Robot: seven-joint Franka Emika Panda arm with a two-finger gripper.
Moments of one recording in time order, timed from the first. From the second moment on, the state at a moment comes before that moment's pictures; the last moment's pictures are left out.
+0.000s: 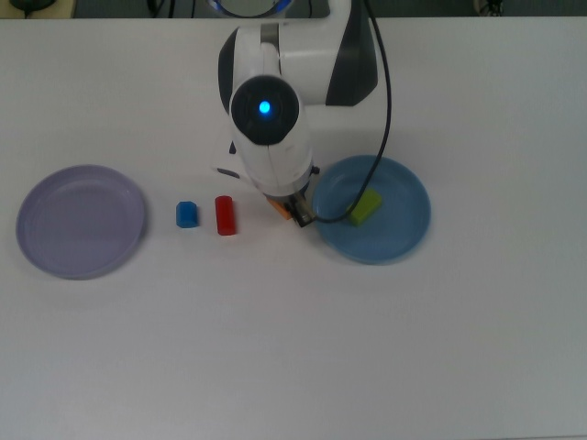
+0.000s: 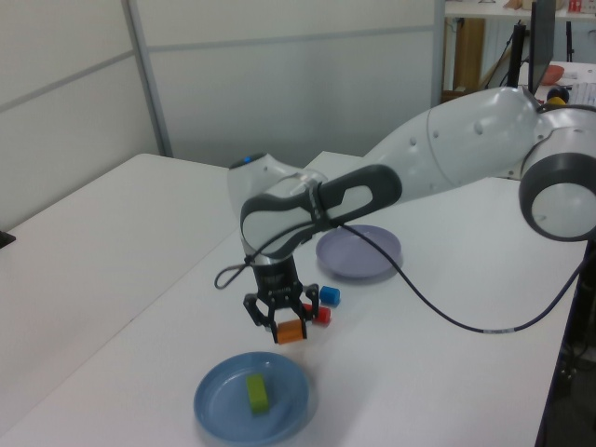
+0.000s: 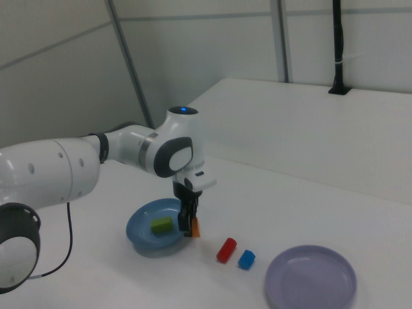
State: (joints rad) arm 0.15 0.50 -0.06 -1.55 0.13 1.88 1.10
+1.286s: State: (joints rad) arm 0.34 0.50 -0.01 -1.52 -0.07 1.98 0.67
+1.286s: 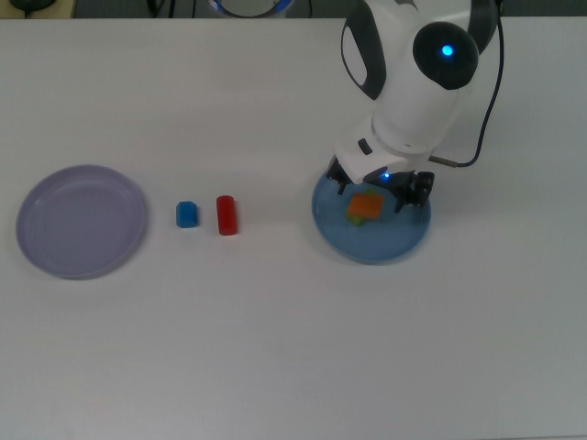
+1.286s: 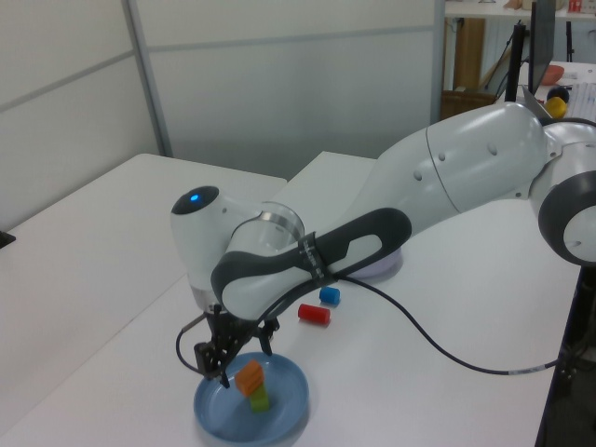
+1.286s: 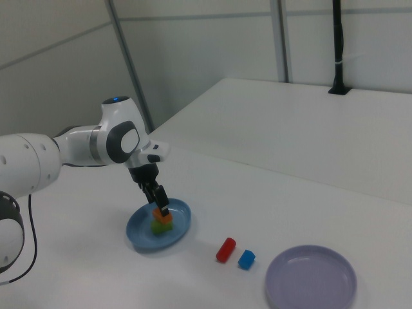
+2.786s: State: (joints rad) arm 0.00 0.55 -0.03 -1.53 -0.07 1.88 0.12
